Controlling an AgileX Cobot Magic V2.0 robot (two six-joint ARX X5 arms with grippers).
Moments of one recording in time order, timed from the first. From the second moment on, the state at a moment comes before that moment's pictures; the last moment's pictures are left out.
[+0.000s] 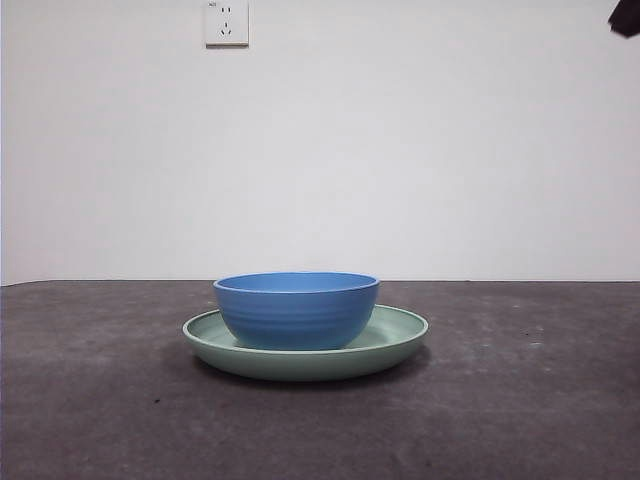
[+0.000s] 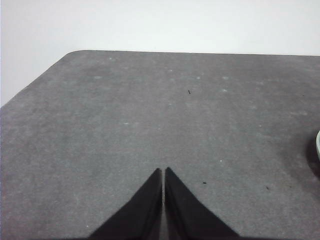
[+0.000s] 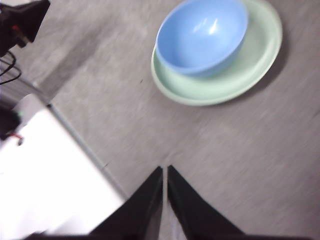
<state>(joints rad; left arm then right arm) -0.01 0.00 0.03 -0.18 0.00 -0.01 0.34 0.70 0.85 -0.91 -0.55 0.00</state>
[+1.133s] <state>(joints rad) -0.01 0.00 0.03 -0.18 0.00 -0.01 0.02 0.00 0.03 -0.17 -0.26 0.06</state>
